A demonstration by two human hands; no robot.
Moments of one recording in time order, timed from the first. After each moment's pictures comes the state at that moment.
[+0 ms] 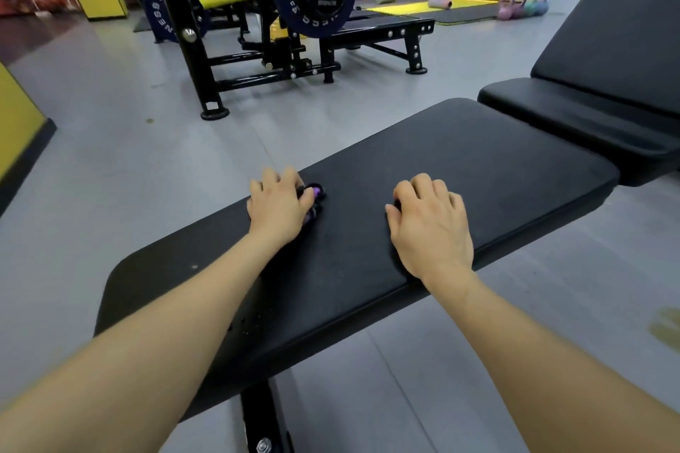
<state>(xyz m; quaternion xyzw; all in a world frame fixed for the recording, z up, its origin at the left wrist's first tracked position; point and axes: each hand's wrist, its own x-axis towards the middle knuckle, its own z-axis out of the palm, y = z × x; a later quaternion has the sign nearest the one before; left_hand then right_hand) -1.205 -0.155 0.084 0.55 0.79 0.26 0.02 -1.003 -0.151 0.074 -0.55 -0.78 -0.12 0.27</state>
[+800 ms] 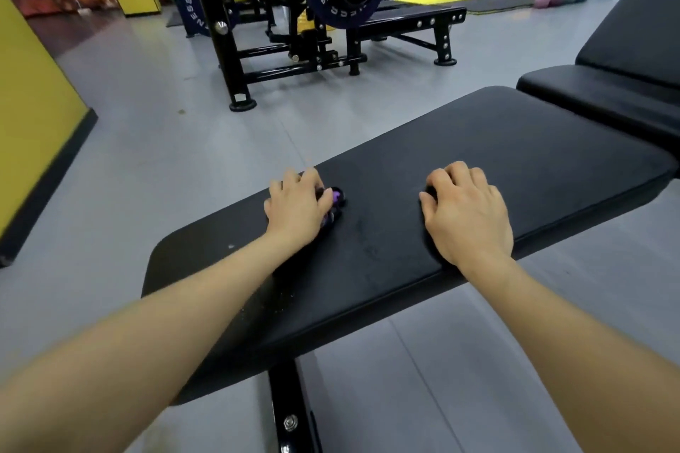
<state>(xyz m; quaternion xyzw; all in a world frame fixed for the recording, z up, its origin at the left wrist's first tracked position) -1.219 -0.187 0.082 0.55 0.80 0.25 0.02 -1.006 -0.155 0.081 -0.57 -0.78 -0.08 0.23</state>
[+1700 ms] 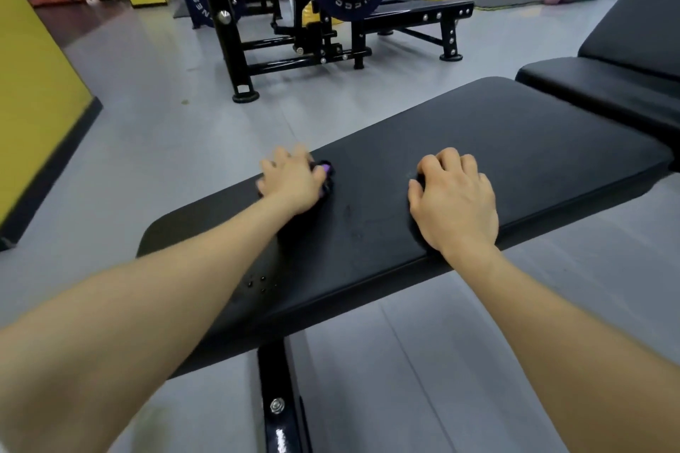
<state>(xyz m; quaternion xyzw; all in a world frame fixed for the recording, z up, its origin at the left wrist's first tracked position) -1.205 -0.163 0.088 0.48 0.85 0.22 0.05 -1.003 -0.152 0.079 -0.57 -0.78 -0.10 0.25</state>
